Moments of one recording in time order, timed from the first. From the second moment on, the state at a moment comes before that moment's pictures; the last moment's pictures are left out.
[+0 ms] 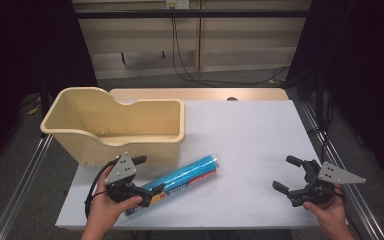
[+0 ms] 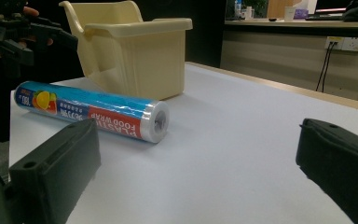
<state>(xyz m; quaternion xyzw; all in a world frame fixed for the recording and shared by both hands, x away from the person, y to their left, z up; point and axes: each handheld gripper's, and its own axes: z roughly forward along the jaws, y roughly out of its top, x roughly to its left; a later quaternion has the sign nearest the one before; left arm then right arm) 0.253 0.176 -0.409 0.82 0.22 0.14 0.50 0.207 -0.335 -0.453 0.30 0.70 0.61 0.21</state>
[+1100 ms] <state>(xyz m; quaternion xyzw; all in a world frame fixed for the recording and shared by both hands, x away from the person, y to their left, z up) 0.282 0.084 -0.397 0.95 0.16 0.04 0.27 0.207 -0.335 -0.453 0.30 0.70 0.61 0.21</state>
